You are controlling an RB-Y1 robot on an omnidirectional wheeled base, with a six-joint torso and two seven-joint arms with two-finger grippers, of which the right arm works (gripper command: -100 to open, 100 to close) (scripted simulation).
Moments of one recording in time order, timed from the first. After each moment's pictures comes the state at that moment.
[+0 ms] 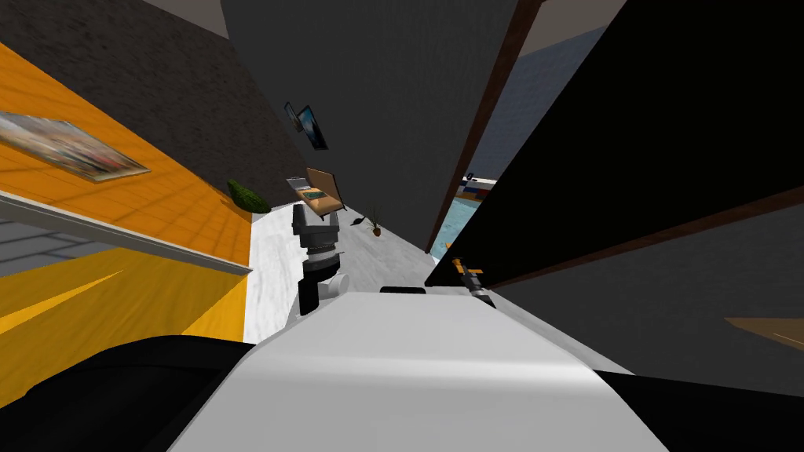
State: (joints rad) arm 0.15 -0.46 0.08 -0.59 -0.07 -1.14 -0.41
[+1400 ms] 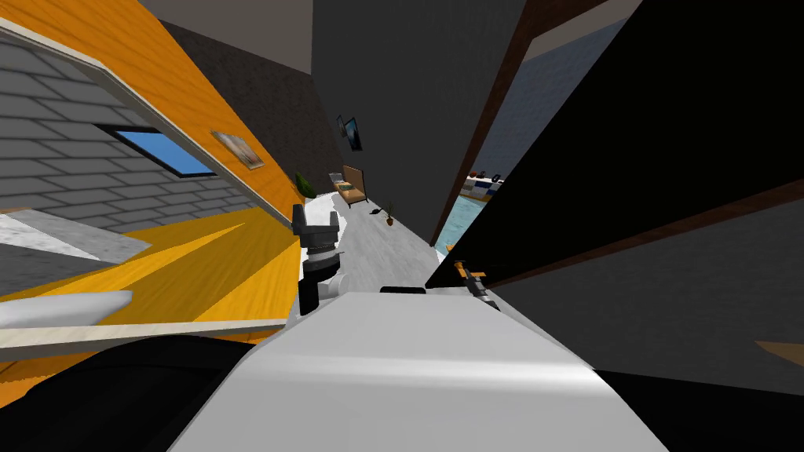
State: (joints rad) arm 0.16 -0.49 0.10 -0.53 -0.06 -1.24 -0.45
